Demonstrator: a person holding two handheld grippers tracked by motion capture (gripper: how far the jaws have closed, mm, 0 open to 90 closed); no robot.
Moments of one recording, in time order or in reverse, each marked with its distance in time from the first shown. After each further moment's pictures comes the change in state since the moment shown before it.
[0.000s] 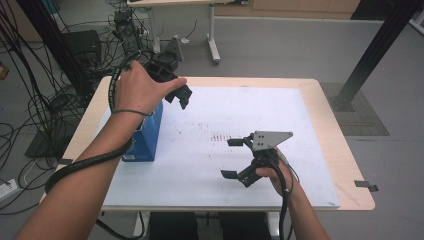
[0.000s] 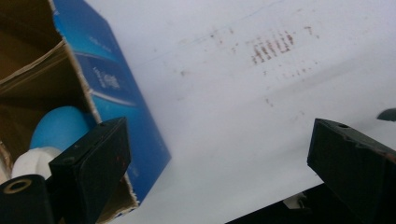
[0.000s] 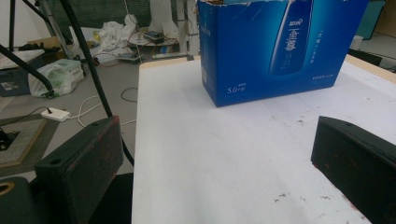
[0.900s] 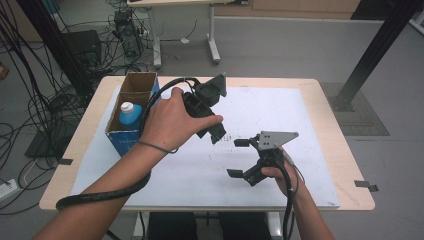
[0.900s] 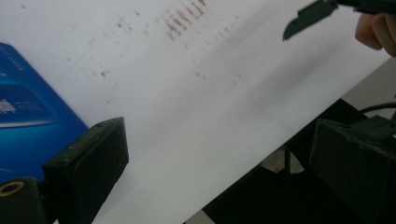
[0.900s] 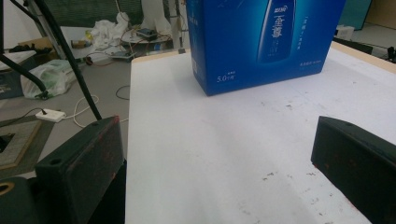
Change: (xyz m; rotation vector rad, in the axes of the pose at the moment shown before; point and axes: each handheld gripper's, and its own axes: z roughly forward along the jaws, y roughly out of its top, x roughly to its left) left arm -0.085 -0.023 0.024 0.061 -0.047 0.291; right arm -0.004 -0.008 -0.011 0.013 -0.025 0.027
